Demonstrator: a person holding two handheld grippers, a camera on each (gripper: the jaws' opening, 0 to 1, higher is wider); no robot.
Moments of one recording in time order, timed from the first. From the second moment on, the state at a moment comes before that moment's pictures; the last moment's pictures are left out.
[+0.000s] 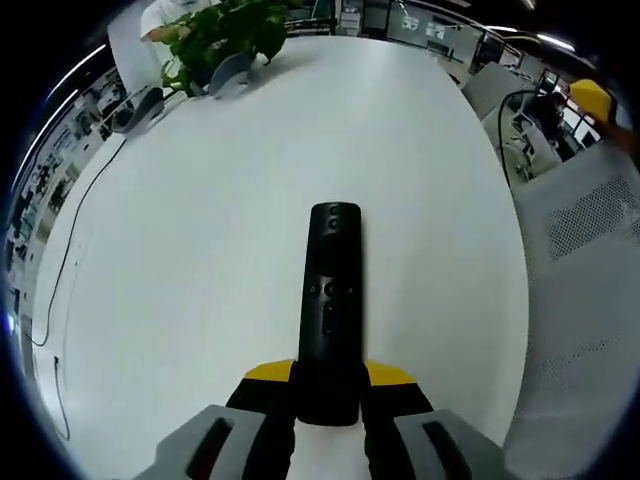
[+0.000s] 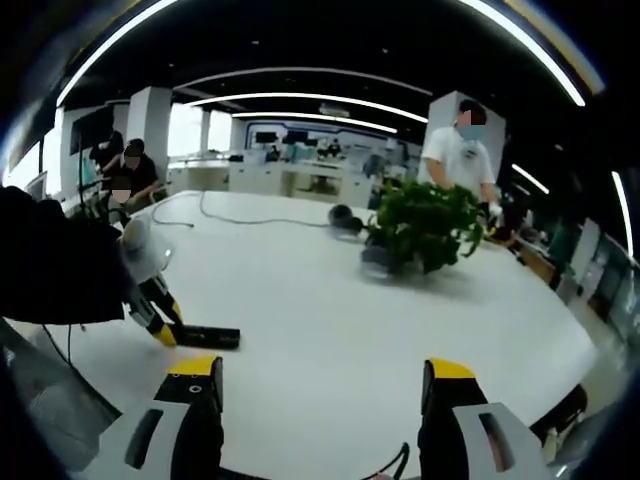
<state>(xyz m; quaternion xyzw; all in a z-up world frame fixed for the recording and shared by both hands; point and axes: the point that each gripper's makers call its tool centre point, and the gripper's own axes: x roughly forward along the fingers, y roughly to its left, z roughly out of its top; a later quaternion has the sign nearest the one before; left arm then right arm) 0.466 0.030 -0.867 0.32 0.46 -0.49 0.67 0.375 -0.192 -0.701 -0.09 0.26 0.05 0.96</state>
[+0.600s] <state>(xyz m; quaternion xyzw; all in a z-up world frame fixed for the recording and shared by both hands) 0.504 0.035 -0.868 0.36 0.48 -0.50 0.63 0.376 -0.192 -0.707 -0.10 0.27 0.05 0.95</state>
